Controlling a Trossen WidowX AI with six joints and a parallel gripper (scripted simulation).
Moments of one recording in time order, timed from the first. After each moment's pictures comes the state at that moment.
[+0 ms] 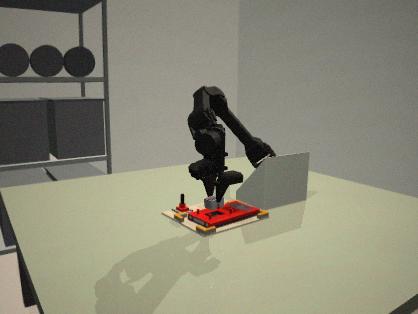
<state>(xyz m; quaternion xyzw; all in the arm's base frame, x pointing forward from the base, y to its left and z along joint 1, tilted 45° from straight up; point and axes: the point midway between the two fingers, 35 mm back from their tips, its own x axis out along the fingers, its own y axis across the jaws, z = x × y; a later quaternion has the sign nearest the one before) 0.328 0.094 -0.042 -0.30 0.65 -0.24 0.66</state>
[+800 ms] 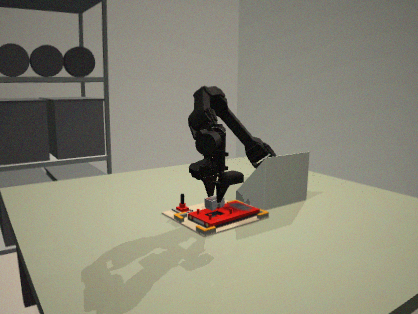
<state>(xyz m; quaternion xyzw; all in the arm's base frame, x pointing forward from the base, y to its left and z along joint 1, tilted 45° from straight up) 0.327 0.095 -0.043 -0.30 0.65 -0.23 0.66</state>
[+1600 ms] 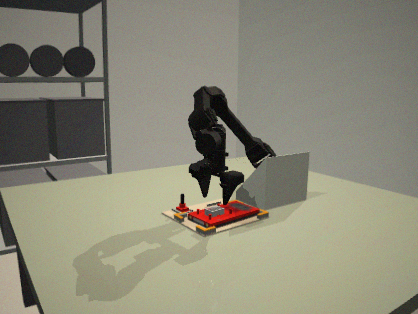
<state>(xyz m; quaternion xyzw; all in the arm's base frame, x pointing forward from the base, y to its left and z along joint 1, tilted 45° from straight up) 0.328 0.095 -0.044 -0.31 0.65 -0.23 0.65</state>
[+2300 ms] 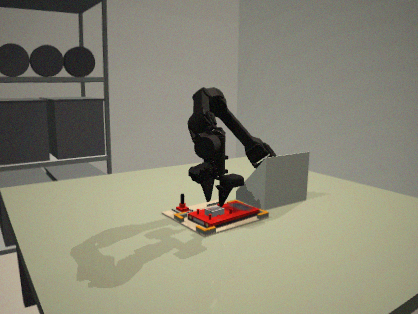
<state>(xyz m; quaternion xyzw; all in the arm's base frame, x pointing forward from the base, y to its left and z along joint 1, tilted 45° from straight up) 0.328 0.089 -0.051 -0.31 0.66 -0.23 0.65</state>
